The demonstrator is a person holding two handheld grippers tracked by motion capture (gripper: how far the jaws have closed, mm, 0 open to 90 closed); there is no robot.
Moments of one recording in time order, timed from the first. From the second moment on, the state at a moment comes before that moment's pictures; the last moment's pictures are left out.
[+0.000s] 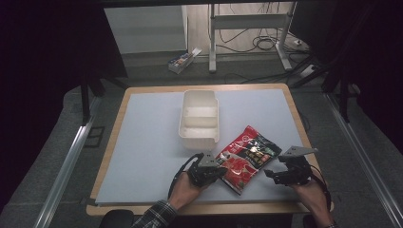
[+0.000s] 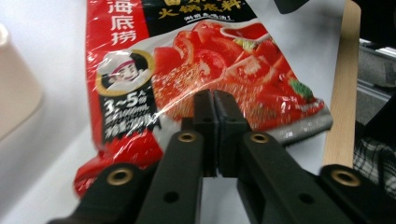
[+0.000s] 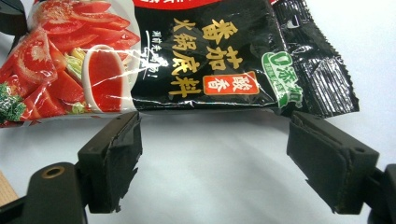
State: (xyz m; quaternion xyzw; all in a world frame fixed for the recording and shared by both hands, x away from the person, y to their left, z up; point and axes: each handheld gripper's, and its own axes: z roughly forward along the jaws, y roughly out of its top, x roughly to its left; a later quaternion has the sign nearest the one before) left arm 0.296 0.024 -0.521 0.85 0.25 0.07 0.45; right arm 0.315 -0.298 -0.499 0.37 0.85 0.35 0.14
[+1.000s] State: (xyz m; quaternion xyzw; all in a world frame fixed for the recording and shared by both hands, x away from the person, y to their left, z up) left arm 0.286 0.021 -0.539 0.85 0.27 0.08 0.44; right arm 0.317 -0.303 -0.503 0.36 0.86 0.34 0.12
